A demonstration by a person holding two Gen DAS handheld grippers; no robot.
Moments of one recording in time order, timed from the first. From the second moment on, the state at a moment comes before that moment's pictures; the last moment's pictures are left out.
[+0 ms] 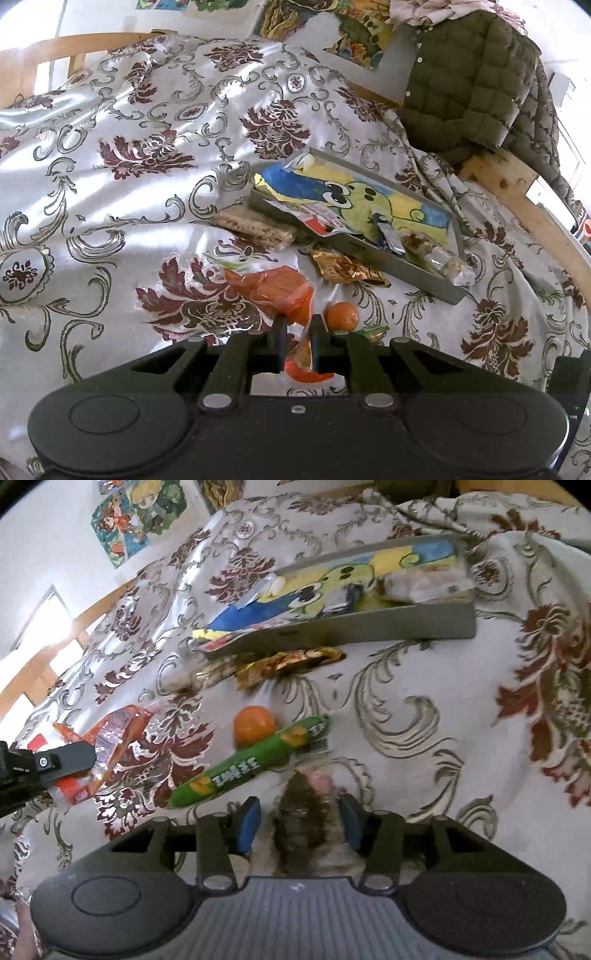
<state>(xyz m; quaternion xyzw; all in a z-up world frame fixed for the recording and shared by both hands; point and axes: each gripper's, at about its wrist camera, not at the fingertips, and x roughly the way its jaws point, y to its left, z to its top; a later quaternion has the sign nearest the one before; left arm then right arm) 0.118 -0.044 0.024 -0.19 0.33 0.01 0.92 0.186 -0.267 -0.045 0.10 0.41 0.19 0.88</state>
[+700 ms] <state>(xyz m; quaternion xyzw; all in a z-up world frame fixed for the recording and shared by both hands) 0.135 -0.053 0.051 -0.16 0.30 -0.01 0.94 0.157 -0.274 -0.001 0.08 0.31 0.19 0.93</state>
